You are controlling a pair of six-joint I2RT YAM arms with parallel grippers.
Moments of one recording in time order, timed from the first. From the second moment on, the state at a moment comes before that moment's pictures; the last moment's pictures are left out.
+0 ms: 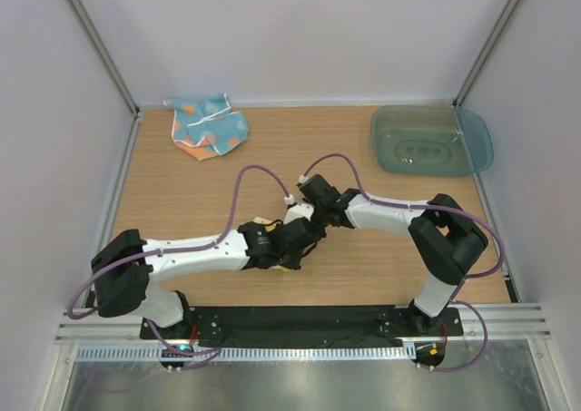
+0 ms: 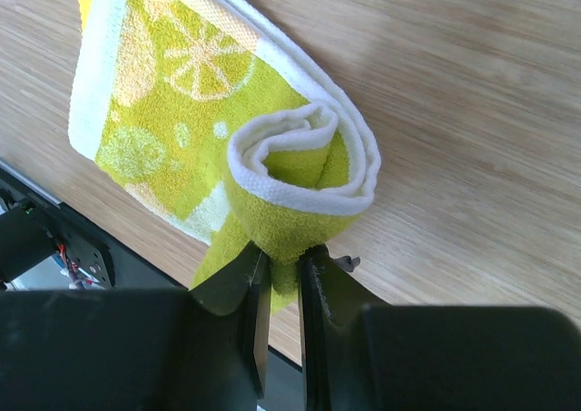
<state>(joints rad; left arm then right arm) -1.16 1.46 0.97 -0.54 -0.32 -0.70 0.78 1.71 1.00 -0.31 -0.27 0.73</state>
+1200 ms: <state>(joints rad) -1.21 1.62 0.95 -0.46 -0.42 -0.81 0.76 1.72 0.99 -0.39 -0.26 0.82</state>
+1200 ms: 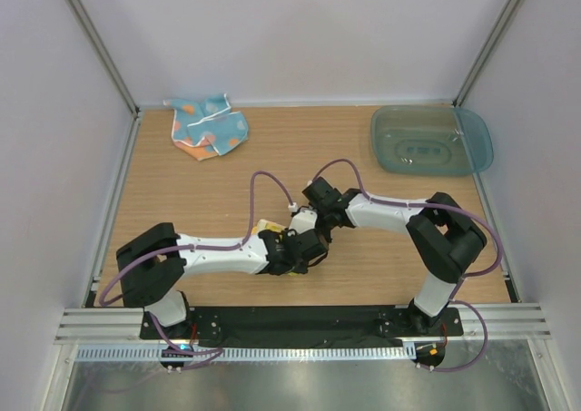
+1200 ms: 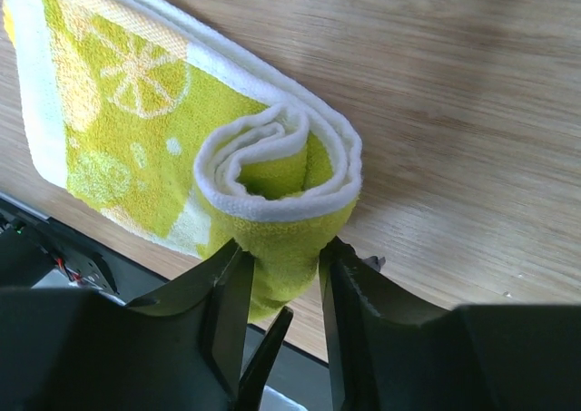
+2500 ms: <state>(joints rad) -1.23 1.67 0.98 -0.53 -0.43 -0.83 0.63 1.77 0.97 -0.34 -0.36 0.80</state>
